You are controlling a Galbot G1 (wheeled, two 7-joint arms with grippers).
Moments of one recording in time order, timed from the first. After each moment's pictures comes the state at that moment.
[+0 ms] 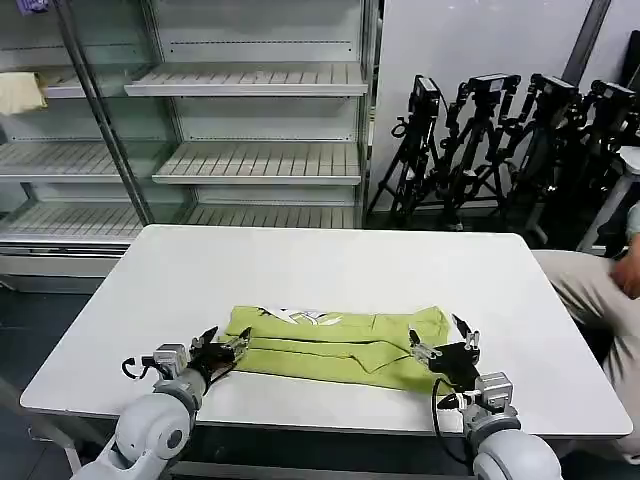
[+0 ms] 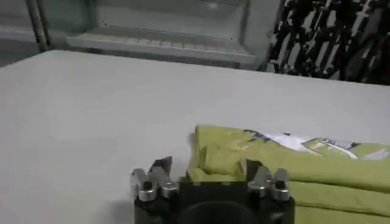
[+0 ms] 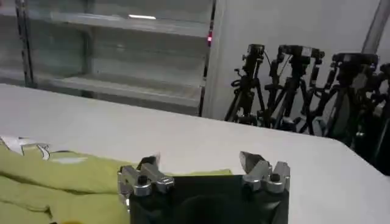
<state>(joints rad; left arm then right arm) 1.15 -1.00 -0.28 -1.97 -0.82 0.55 -0.40 -1.37 1.14 0.43 2.17 0.28 -0.43 0.15</state>
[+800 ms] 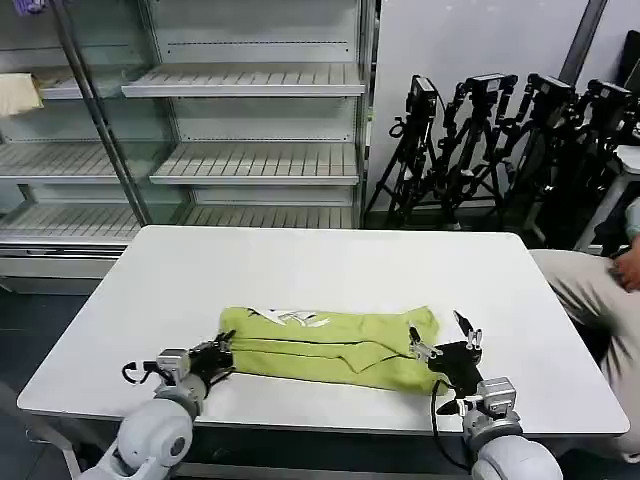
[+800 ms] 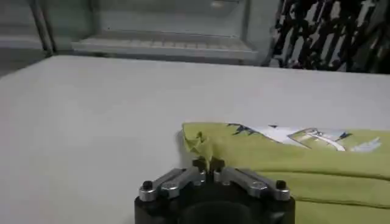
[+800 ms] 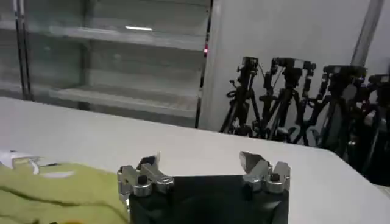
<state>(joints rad) 1.19 -0.98 -0.30 -1.98 -0.73 0.56 -0.41 -1.38 1.19 0.43 2.22 0.24 -0.43 0.16</state>
